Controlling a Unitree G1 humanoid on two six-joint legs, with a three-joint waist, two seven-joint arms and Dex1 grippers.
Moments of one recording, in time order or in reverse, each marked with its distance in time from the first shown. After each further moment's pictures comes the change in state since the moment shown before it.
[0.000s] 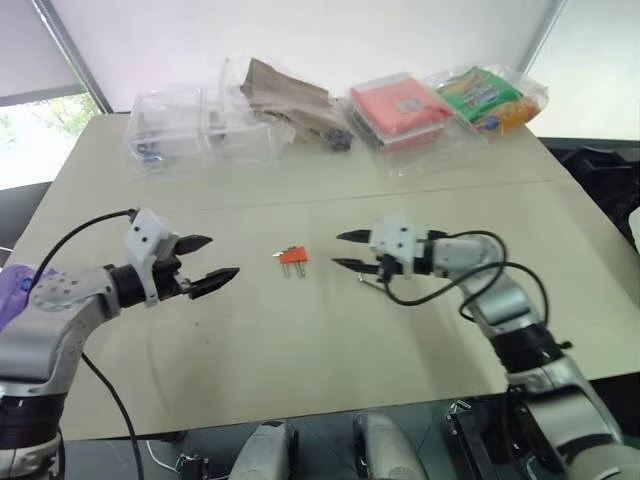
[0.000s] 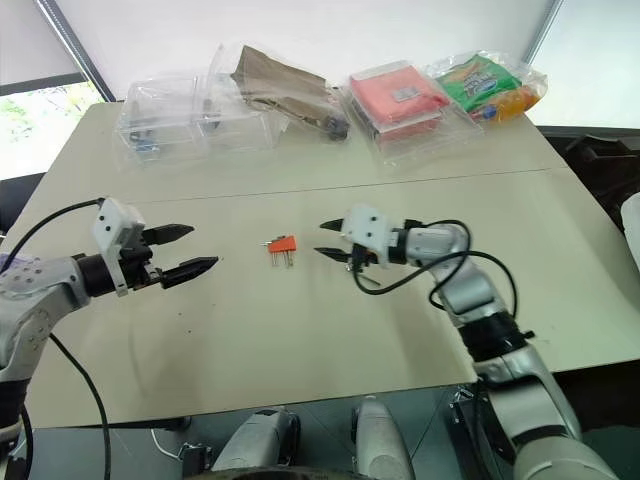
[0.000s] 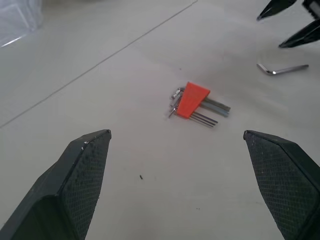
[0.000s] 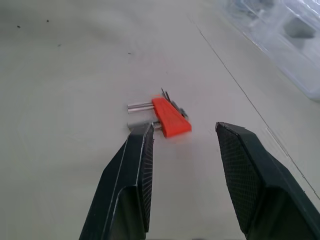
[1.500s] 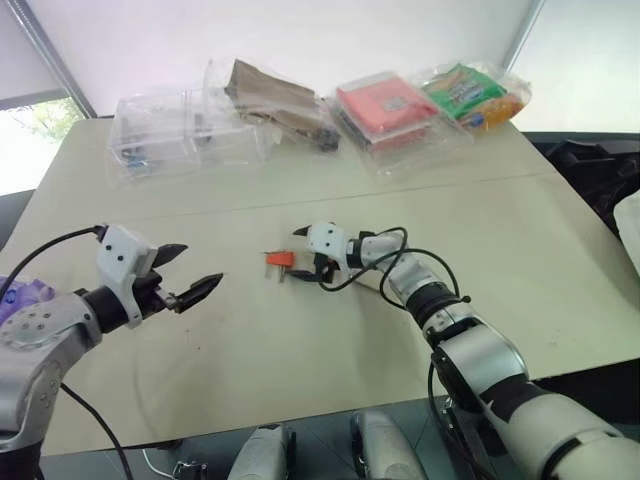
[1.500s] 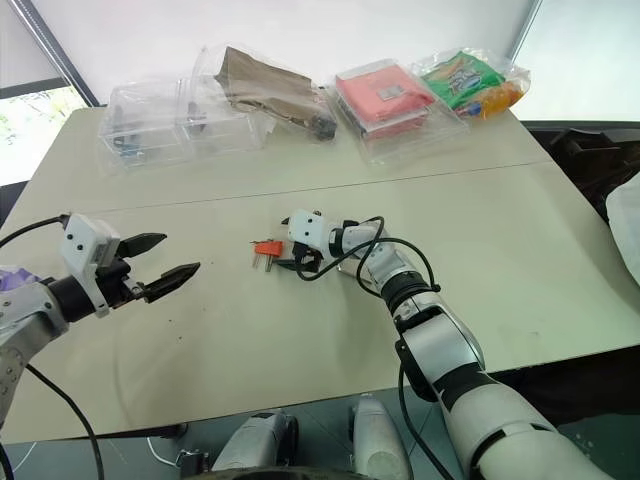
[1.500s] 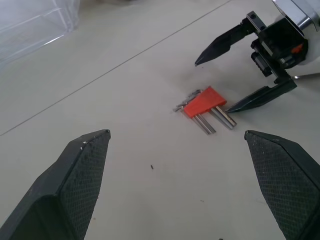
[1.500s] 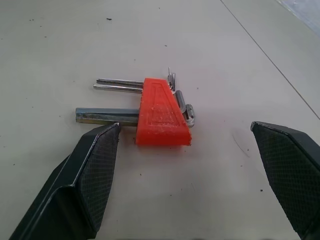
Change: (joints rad) left arm 0.184 -0.026 0.138 -0.219 -0.057 0.066 0.177; right arm -0.298 0.315 0.001 0.796 -0.227 -0.314 -0.078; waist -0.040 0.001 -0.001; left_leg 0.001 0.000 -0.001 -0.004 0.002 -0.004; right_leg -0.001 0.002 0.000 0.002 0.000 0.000
